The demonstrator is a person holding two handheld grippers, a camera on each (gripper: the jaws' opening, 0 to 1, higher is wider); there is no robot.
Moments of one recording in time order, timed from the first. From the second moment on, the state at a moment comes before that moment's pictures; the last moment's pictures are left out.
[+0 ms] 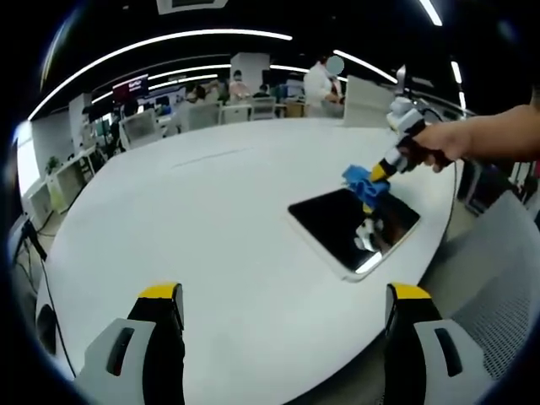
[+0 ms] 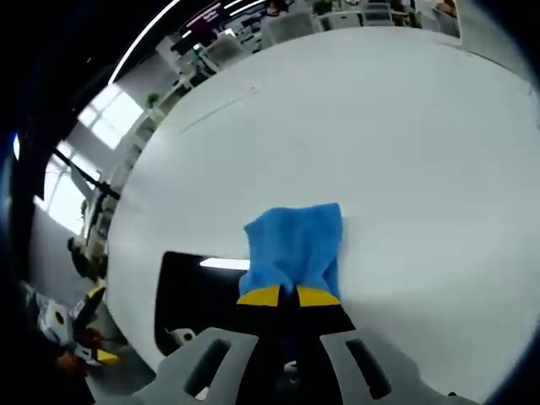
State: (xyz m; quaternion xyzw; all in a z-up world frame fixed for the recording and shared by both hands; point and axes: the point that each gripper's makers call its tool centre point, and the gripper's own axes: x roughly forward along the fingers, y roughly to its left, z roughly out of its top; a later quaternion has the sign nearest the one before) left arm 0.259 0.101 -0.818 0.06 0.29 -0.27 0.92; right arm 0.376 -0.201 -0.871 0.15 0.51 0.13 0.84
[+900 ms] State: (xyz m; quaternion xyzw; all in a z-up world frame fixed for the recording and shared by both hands) left arm 0.261 0.107 -0.816 0.05 0.29 -0.25 0.92; right arm 0.345 -0.308 -0.847 0.15 0.49 0.07 0.85
